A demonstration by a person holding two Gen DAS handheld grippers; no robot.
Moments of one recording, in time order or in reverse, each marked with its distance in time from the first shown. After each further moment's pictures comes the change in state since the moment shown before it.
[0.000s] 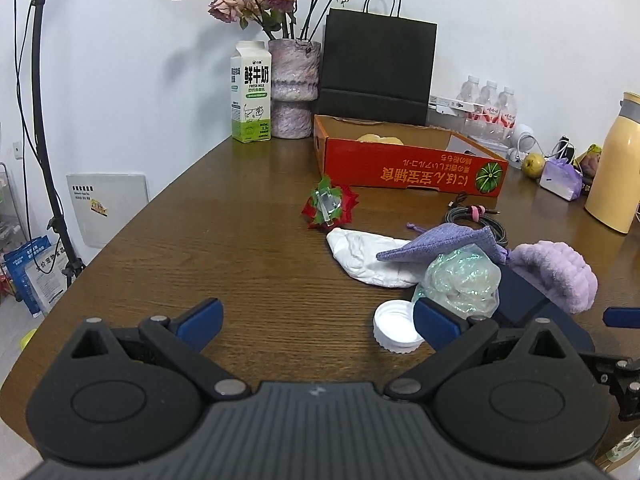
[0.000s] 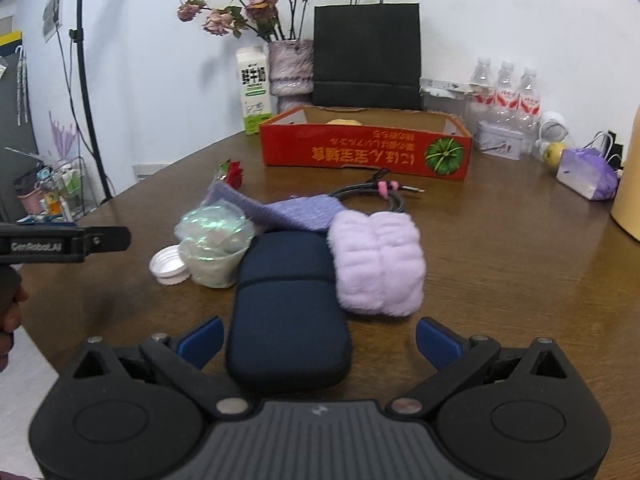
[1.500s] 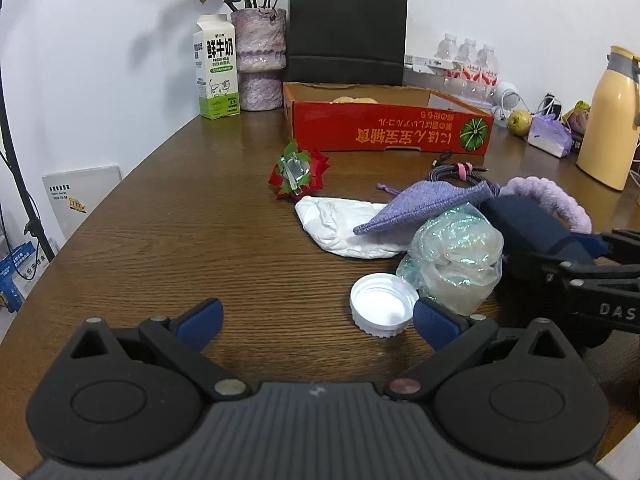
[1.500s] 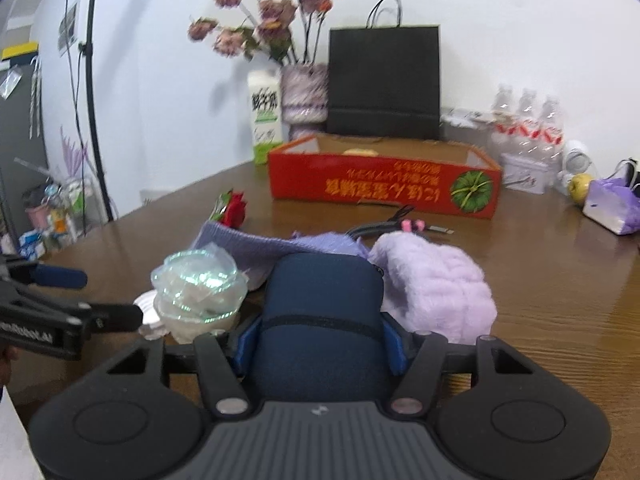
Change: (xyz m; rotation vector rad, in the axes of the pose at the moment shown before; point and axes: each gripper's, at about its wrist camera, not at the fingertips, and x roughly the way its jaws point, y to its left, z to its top) left arm 0.037 -0.021 -0.005 0.088 0.088 -0.033; right arm 0.044 0.003 0.014 -0.032 -0.144 0.004
